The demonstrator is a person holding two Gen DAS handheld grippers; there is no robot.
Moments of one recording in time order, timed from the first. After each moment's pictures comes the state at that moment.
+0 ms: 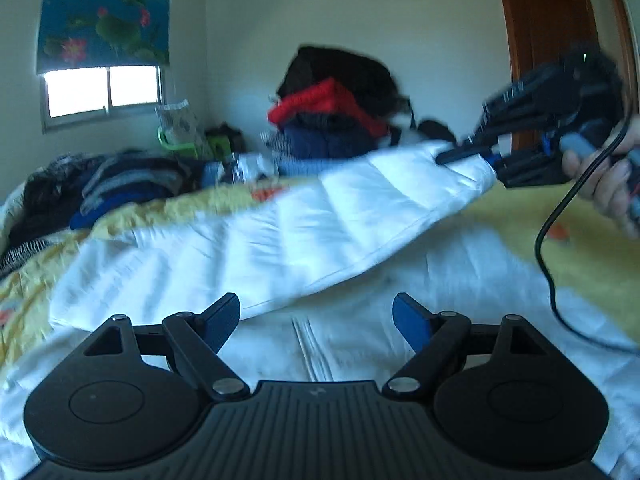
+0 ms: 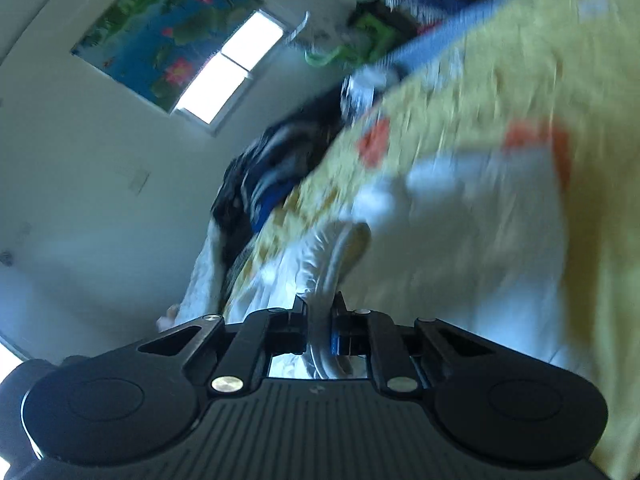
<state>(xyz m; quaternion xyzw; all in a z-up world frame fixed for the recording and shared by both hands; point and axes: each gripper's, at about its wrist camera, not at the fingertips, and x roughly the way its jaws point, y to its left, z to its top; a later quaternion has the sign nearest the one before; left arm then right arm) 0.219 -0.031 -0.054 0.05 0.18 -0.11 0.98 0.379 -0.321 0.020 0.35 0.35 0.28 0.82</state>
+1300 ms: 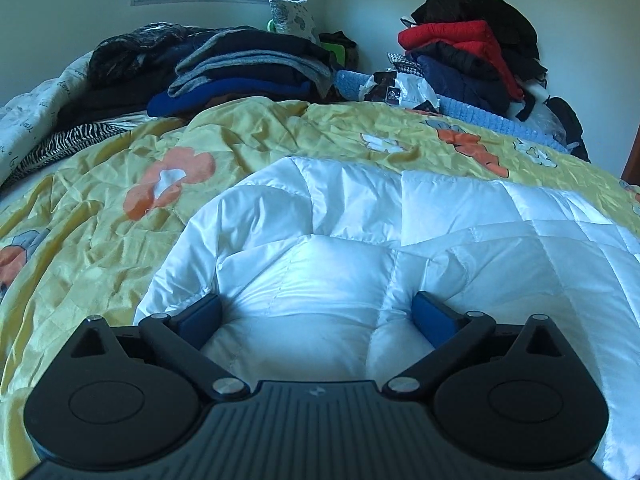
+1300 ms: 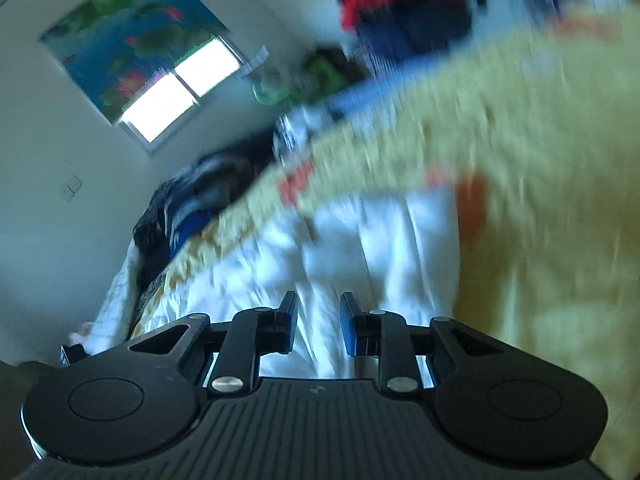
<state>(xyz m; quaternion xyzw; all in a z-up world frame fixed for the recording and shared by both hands) 0.415 0.117 -0.099 -0.05 0.32 0.03 0.94 0.366 -0.314 0.001 0.26 0.30 0.18 0.90</state>
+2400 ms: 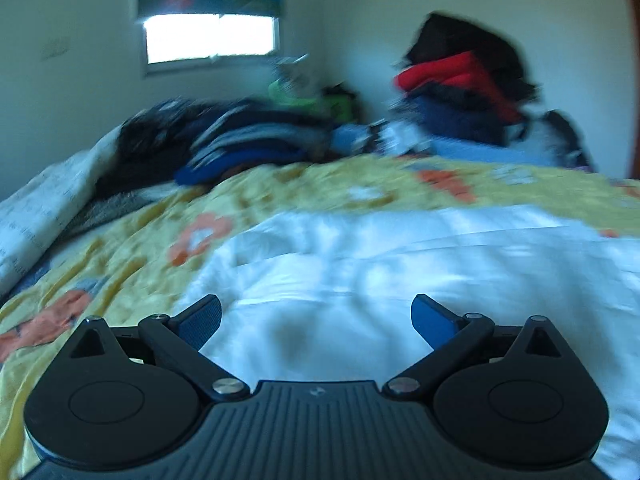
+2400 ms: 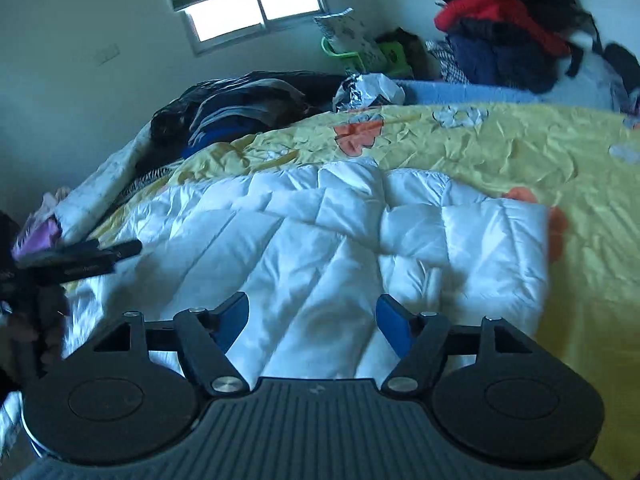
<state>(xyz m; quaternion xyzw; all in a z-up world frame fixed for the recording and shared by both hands) 0.328 0.065 -0.058 0.02 0.24 0.03 0.97 0.347 -0.229 -0.015 0.06 0.33 0.24 0.91</state>
